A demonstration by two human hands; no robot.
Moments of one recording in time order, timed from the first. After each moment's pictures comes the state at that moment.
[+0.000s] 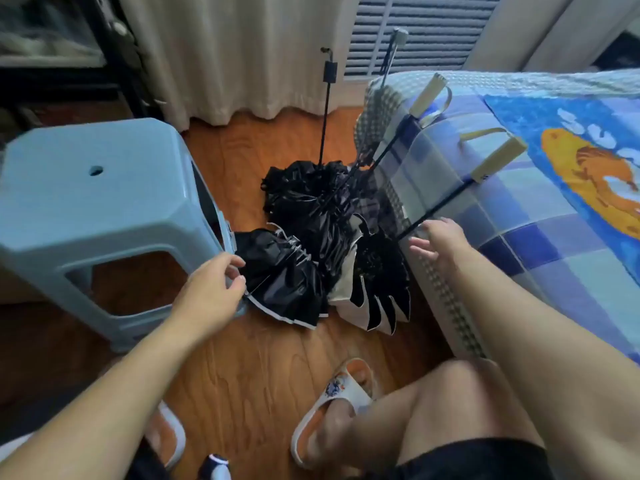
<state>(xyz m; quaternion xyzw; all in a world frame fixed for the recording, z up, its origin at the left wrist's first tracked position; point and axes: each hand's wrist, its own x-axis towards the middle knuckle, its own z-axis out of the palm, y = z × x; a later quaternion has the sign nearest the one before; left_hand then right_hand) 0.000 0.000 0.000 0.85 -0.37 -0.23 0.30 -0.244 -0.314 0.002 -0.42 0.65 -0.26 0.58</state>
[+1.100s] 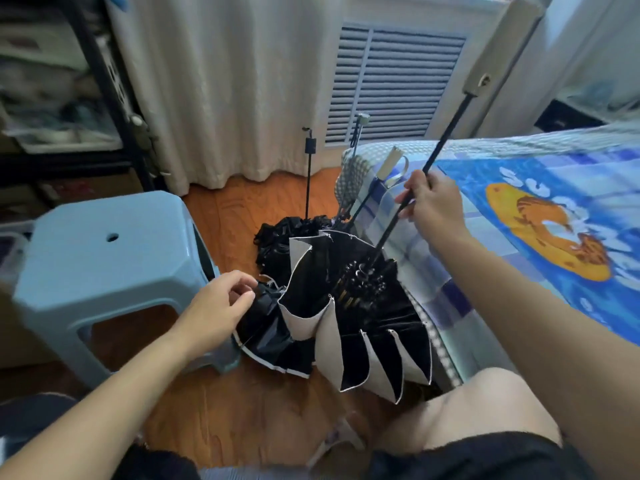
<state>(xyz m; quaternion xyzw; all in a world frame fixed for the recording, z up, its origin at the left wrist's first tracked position) -0.003 -0.016 0.075 0.79 -0.45 -0.24 0.34 -0.222 -0.276 0.180 -0.67 0.48 -0.41 0.40</state>
